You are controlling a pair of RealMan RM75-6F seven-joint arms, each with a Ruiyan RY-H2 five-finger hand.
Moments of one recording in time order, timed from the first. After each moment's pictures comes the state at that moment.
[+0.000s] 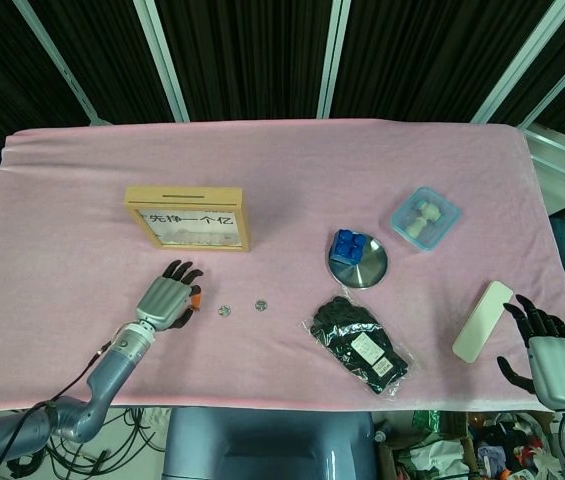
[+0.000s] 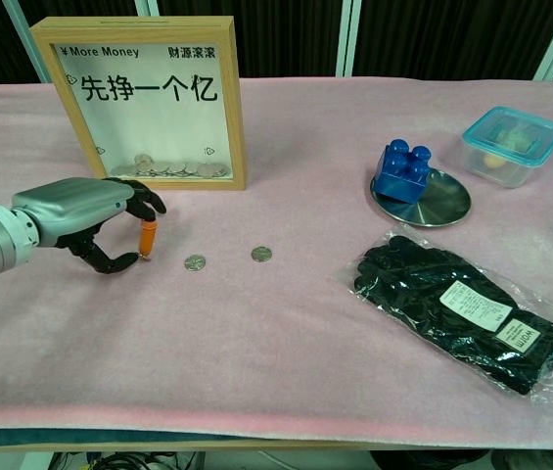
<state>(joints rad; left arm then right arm) -0.66 -1.65 -0.09 -1.30 1.20 0.89 0.32 0.07 -1.12 0.05 -1.66 -1.46 1.44 -0.13</state>
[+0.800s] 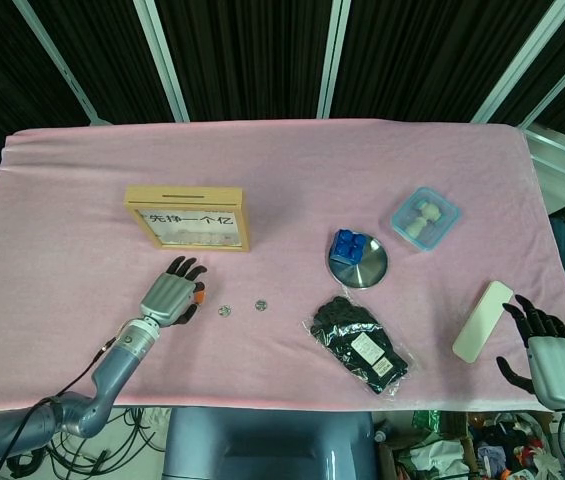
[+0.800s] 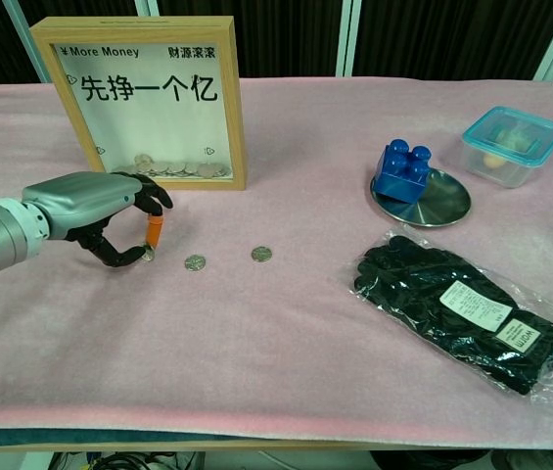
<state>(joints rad) -0.68 -1.66 -0.10 -1.29 1.18 0.89 0.34 0.07 -1.12 0.05 -1.66 -1.46 1.44 -0.13</state>
